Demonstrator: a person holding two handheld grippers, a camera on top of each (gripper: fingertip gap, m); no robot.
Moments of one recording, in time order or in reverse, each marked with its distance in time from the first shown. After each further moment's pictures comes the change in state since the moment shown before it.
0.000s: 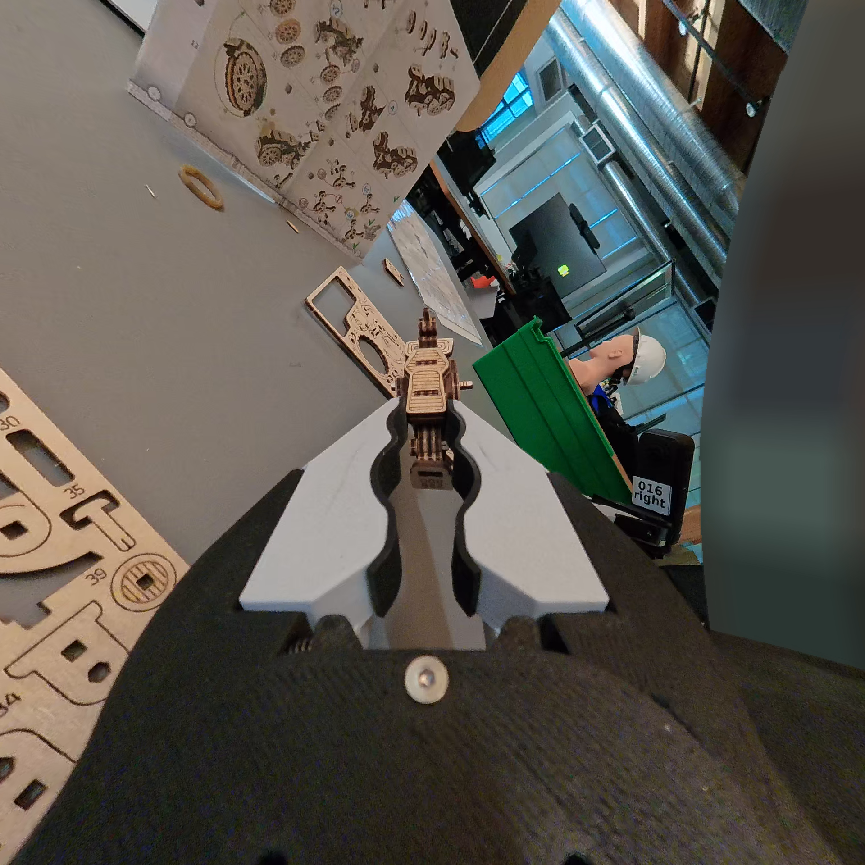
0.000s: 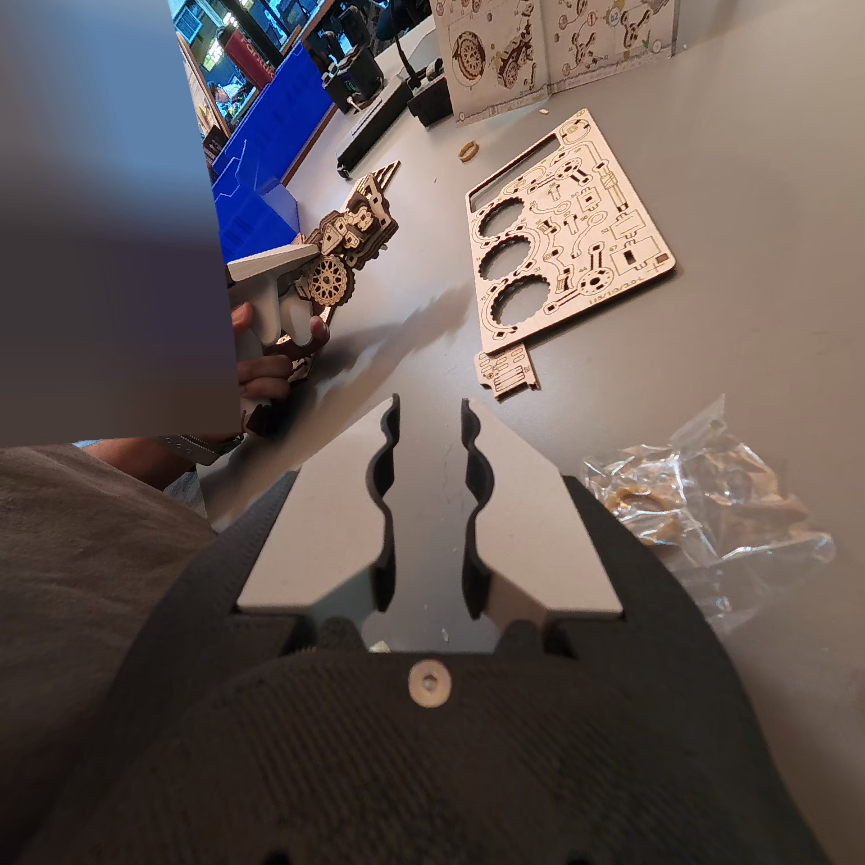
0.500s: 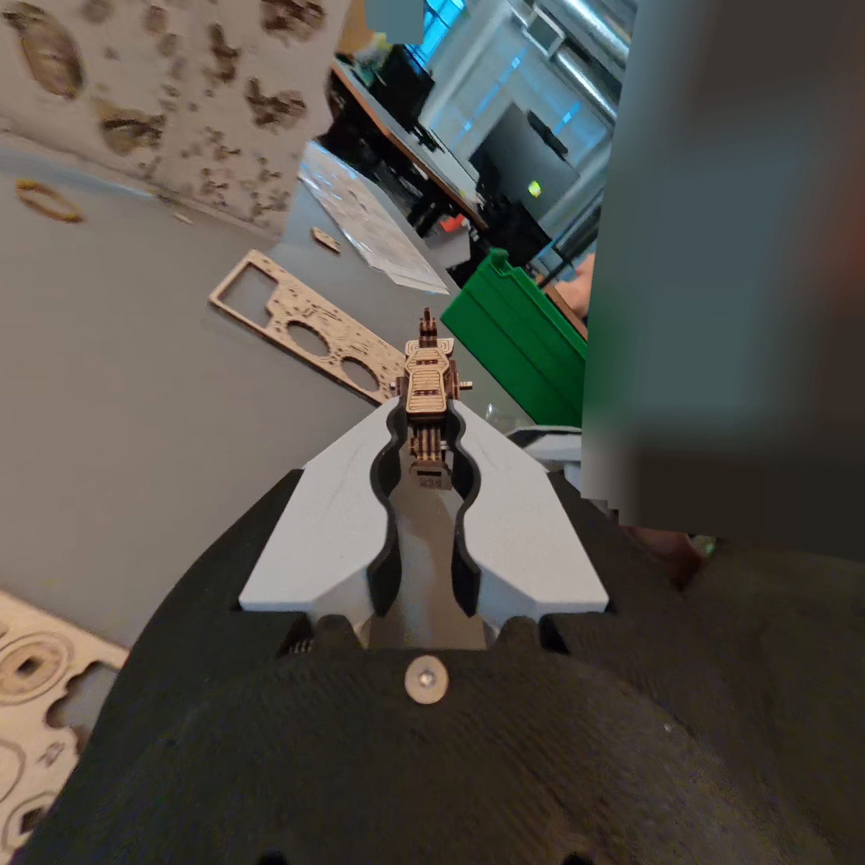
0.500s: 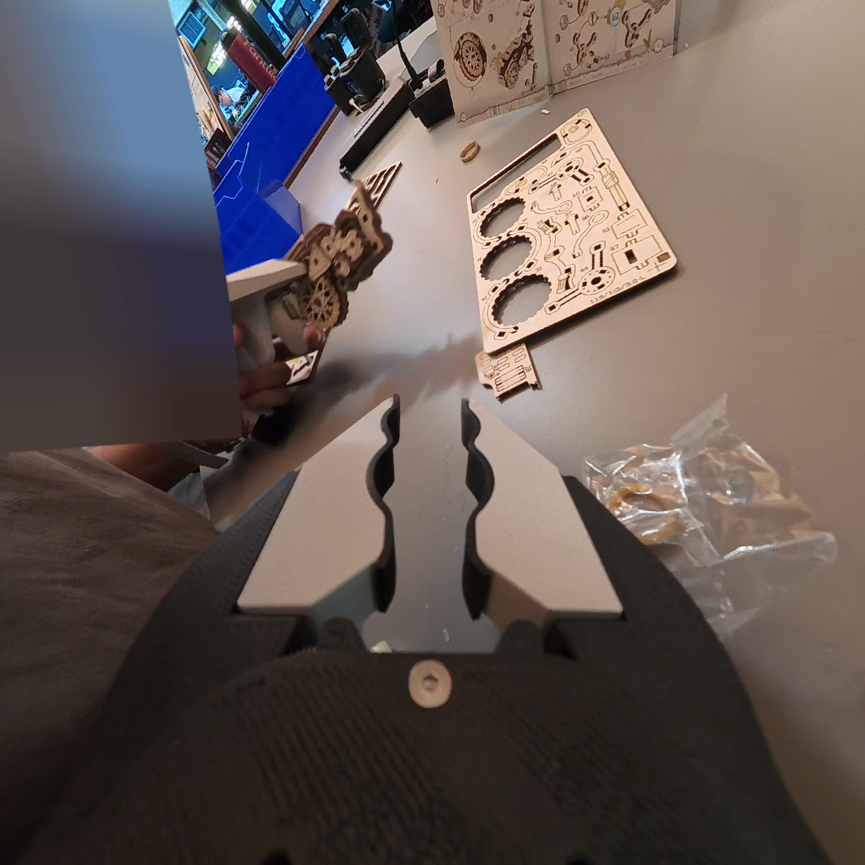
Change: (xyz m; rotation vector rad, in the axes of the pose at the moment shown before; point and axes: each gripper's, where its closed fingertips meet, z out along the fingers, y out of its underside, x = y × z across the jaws) left arm 0.031 0.023 0.006 -0.110 0.103 0.219; right arm 0.000 0.000 0.000 0.002 -0.006 0.006
